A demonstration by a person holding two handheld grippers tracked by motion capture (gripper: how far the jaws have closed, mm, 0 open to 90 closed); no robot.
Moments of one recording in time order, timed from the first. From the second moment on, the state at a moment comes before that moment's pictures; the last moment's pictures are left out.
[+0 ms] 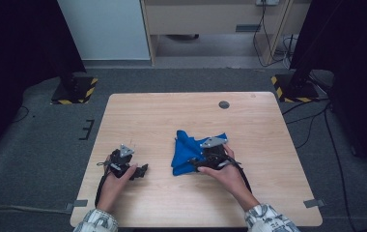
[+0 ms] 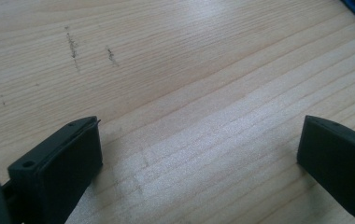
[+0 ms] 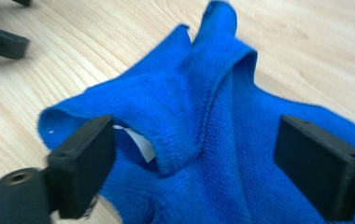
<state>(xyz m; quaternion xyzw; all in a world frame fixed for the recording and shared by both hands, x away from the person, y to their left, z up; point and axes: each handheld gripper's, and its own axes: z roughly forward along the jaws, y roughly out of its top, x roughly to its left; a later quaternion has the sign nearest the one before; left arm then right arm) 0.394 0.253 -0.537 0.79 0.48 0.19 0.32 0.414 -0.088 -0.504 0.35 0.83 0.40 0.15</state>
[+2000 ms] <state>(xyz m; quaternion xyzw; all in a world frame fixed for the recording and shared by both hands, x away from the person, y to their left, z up) 0.381 0.142 -0.497 0.81 0.35 0.14 0.46 0.434 -0.150 -0.530 0.43 0.81 0.36 0.16</state>
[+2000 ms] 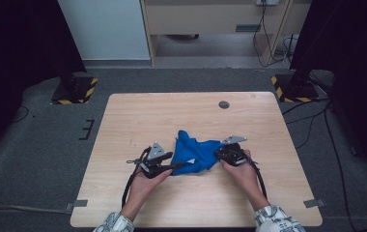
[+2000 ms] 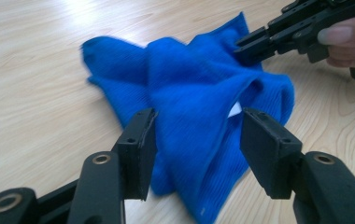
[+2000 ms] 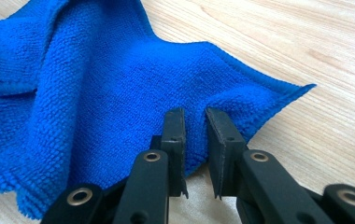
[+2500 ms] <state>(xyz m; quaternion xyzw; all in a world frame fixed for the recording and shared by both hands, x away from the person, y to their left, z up) 0.399 0.100 -0.513 0.84 0.31 0.17 0.41 0.425 -0.150 -0.528 0.42 0.82 0.36 0.15</state>
